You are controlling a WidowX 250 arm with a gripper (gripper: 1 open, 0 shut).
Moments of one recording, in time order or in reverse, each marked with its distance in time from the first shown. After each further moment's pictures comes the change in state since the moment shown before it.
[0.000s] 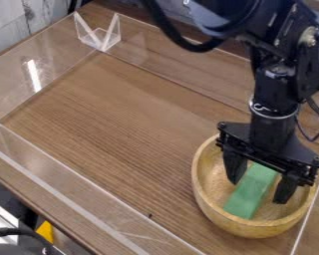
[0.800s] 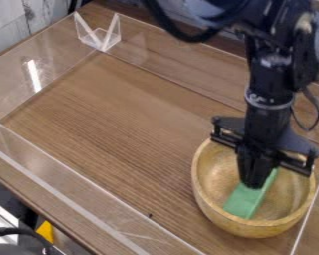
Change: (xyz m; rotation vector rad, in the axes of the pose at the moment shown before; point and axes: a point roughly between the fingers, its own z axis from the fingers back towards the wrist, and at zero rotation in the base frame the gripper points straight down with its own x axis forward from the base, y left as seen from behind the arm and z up) arm 0.001 0.005 0.014 -0.013 0.017 0.040
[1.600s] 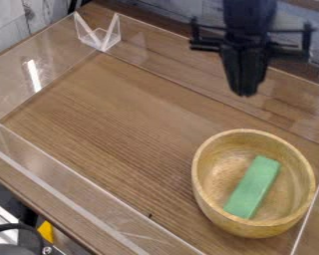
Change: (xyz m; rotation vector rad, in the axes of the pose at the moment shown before) arm 0.007 0.024 0.104 -0.088 -0.112 0.082
